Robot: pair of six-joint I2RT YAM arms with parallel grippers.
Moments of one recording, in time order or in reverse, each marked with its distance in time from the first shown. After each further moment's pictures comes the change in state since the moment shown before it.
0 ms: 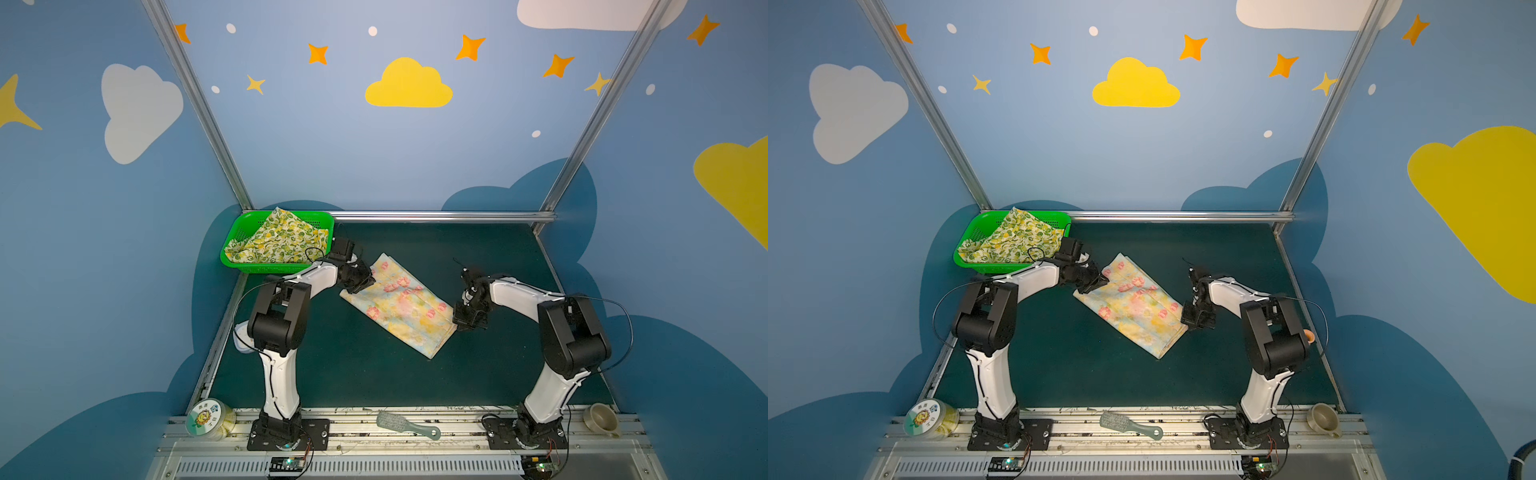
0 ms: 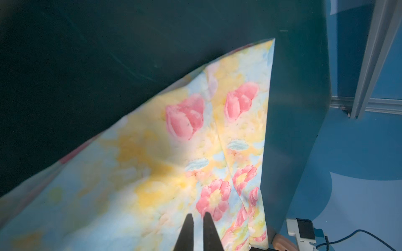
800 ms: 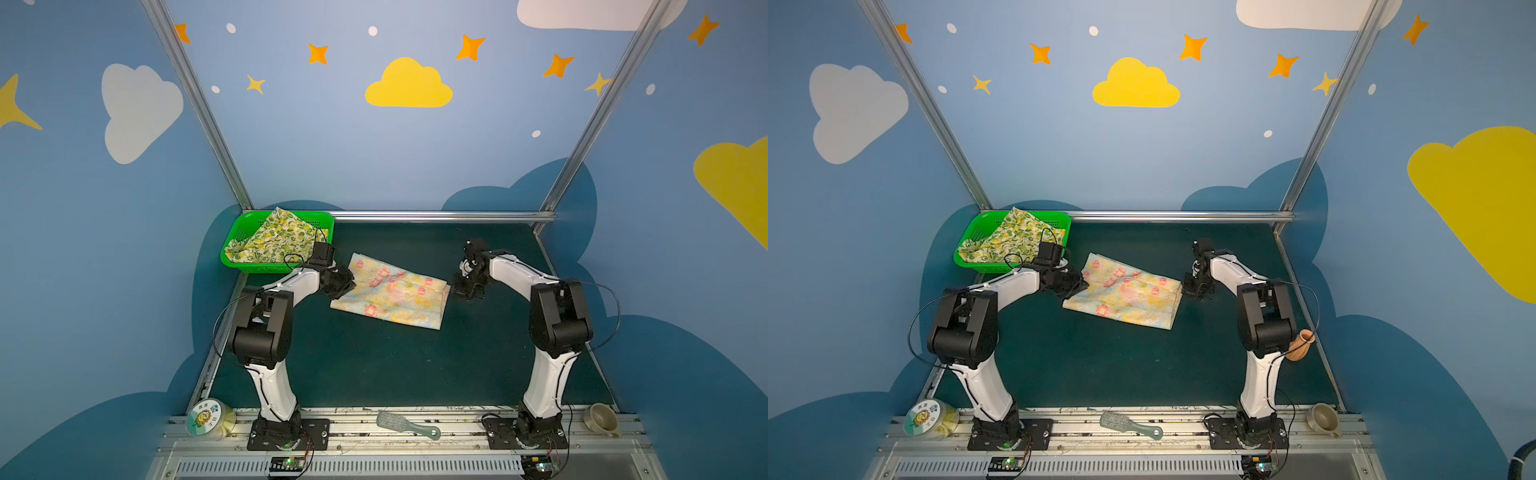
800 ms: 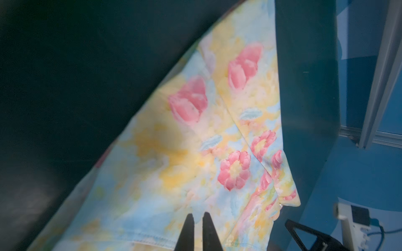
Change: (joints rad) left arm 0.098 -0.132 -0.136 -0.037 -0.083 0.025; right arm -0.065 0.087 0.251 -0.012 -0.024 -0.122
